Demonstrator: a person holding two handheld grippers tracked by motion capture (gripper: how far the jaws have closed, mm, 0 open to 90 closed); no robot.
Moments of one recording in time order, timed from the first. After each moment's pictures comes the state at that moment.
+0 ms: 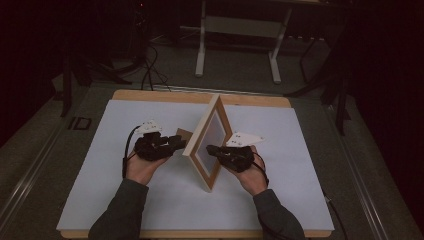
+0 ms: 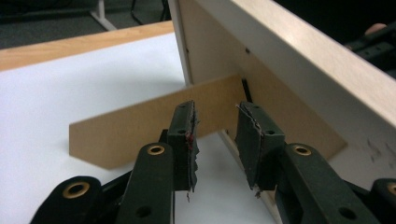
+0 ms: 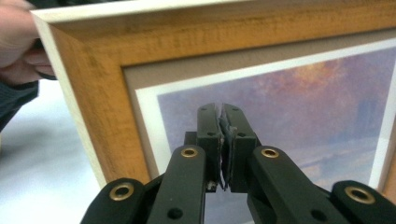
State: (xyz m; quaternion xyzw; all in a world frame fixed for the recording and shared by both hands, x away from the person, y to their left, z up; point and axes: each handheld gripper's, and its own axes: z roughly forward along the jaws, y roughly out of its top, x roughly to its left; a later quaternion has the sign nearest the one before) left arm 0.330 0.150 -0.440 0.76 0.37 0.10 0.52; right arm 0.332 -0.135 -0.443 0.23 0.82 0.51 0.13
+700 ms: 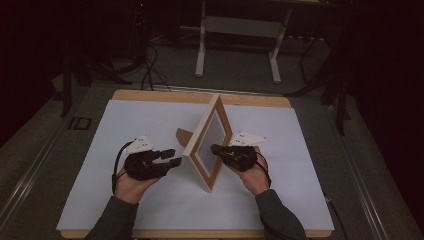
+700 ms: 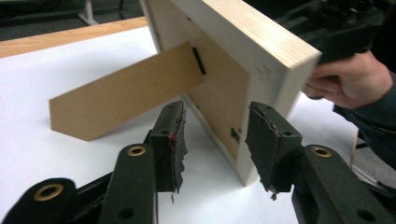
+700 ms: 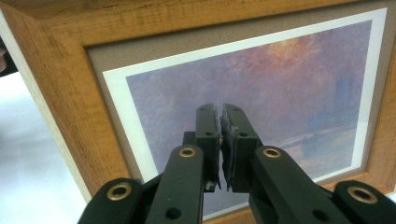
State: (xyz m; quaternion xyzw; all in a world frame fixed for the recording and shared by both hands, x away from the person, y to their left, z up) left arm 0.277 0.159 -0.437 0.77 0.35 0.09 0.53; right arm 0.338 -0.144 -0.450 0.26 0.81 0.51 0.13
